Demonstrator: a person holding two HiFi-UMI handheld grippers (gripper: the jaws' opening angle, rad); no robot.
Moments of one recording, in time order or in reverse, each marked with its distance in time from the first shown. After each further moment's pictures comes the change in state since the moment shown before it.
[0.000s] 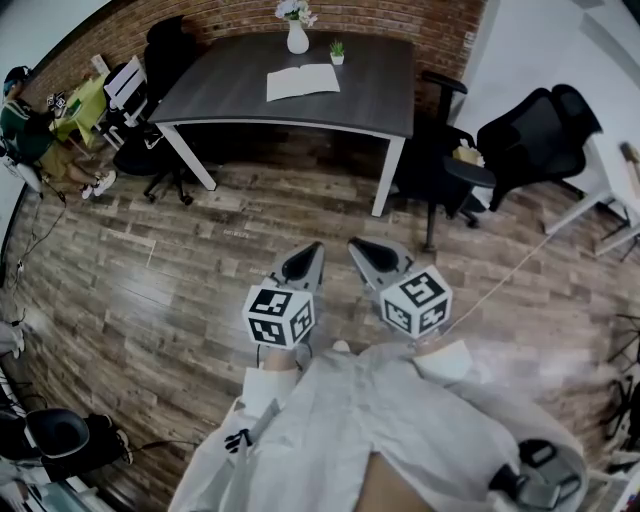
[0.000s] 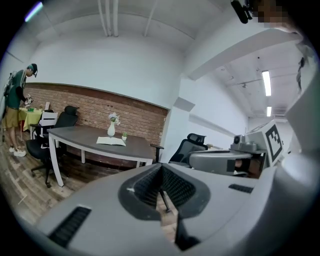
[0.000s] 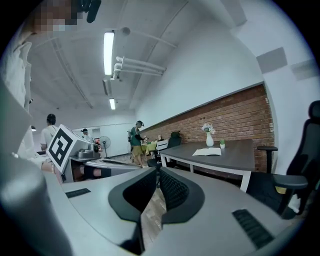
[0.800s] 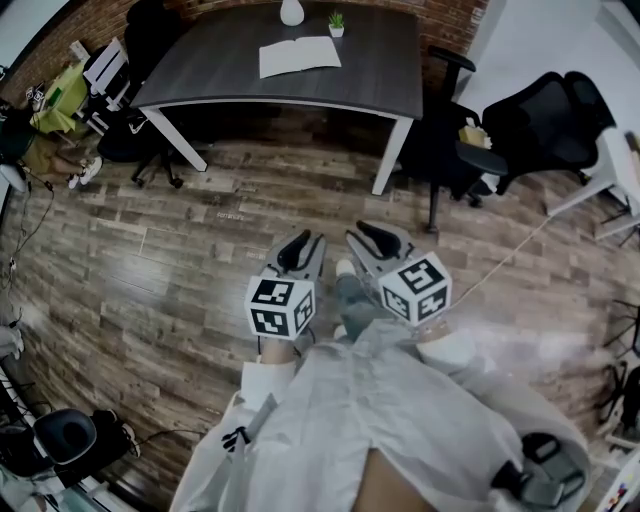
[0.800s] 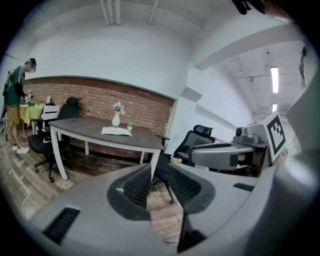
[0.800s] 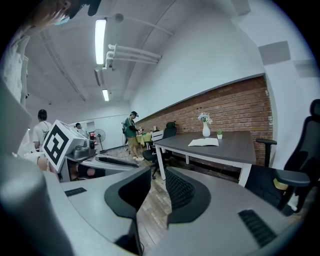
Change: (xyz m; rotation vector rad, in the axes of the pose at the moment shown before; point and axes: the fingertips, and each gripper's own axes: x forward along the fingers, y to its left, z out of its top) left arm 0.039 0.057 -0.027 -0.020 0.112 0.028; right arm 0.058 -0.034 -0.025 0.007 0.111 -0.043
